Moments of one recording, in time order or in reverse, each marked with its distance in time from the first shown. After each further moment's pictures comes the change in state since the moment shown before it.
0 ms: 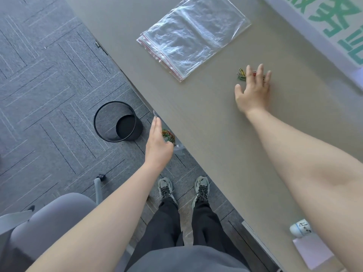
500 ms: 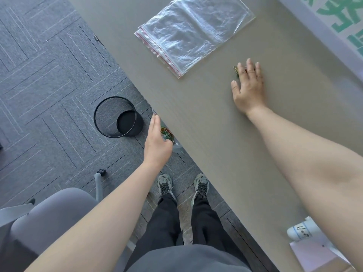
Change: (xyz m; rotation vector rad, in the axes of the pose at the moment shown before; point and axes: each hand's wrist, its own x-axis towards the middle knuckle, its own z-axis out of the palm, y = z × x) left_hand 0.000 0.003 0.009 0.013 0.025 -0.012; right_hand 0.011 0.003 0.008 0.006 -0.018 -0.248
